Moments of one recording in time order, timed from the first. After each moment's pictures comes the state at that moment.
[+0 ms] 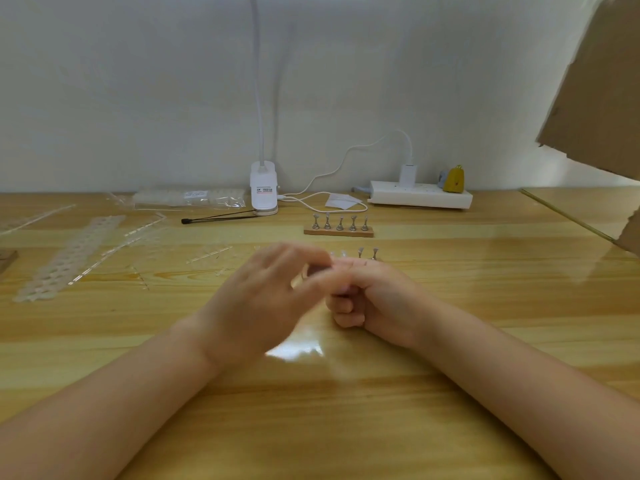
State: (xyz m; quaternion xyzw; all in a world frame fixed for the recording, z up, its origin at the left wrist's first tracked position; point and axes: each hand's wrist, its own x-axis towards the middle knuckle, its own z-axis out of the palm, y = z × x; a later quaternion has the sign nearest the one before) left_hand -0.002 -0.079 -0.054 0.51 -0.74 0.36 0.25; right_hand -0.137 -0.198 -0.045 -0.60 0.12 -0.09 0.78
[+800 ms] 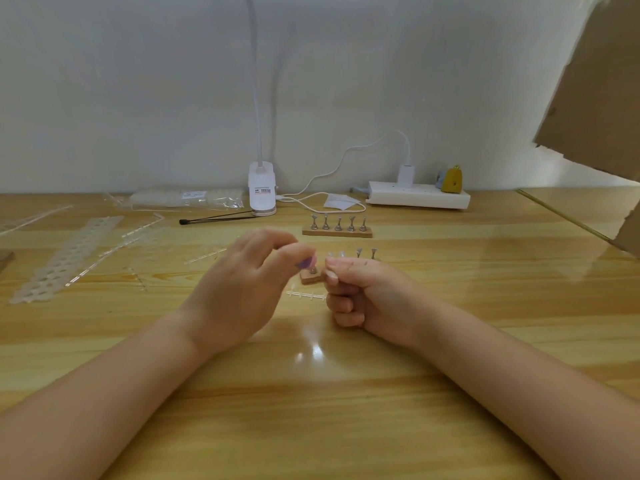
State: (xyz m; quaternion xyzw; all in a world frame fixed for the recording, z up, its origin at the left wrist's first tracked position) left_hand 0.011 -0.076 -0.047 0.56 -0.70 0.32 0.30; right_hand -0.137 -0.200 -0.045 -0.59 0.14 -0.09 0.79
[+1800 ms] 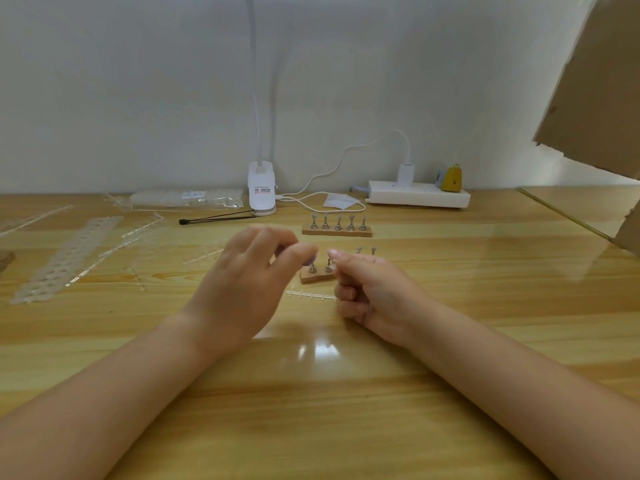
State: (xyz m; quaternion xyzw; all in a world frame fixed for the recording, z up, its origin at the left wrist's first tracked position) left_hand 0.014 -0.083 -0.056 0.56 -0.67 0.41 0.27; right_hand -0.134 -0.195 -0.044 -0.55 0.23 -0.19 0.78
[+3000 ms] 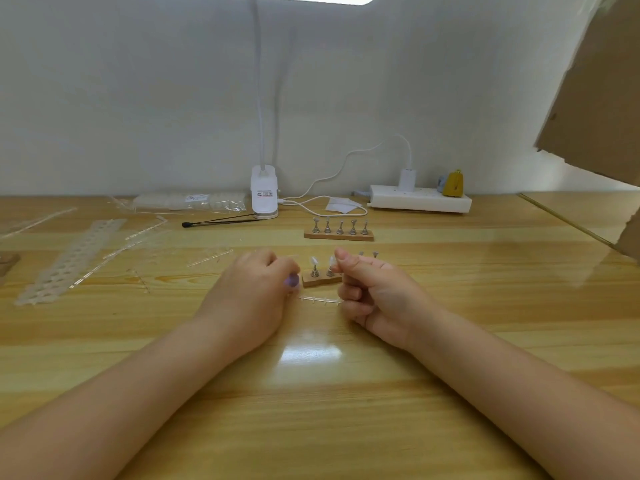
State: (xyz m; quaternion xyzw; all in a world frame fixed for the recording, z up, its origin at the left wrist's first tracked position) left_hand 0.013 -0.083 -0.064 0.77 -0.58 0.16 0.22; right_hand -0.133 -0.199 -0.047 -0.51 0.20 -0.20 0.81
